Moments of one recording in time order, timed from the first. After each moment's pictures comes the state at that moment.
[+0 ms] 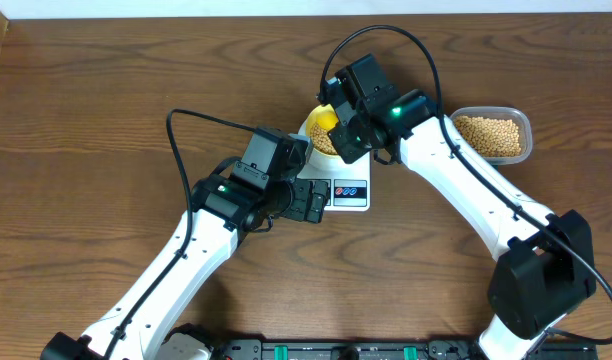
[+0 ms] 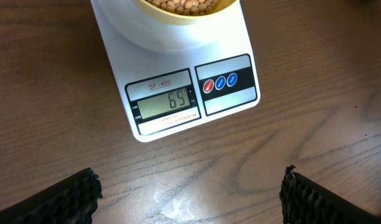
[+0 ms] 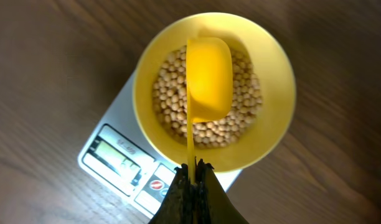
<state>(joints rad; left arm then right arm) -0.49 1.34 0.99 -0.71 0.19 -0.25 0.56 1.85 1.57 -0.82 -0.07 -0.06</state>
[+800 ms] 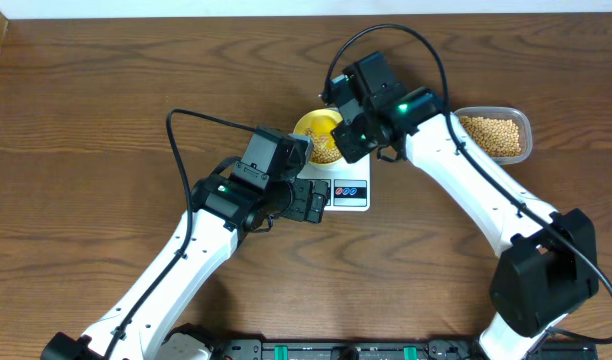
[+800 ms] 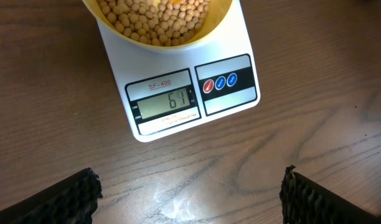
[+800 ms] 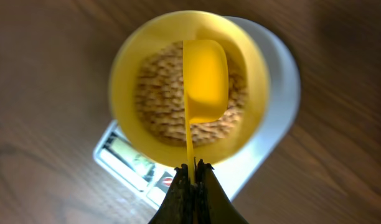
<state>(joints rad) -0.49 1.34 0.99 -0.71 0.19 -0.25 0.52 1.85 1.56 -0.82 -0.14 -0.06</state>
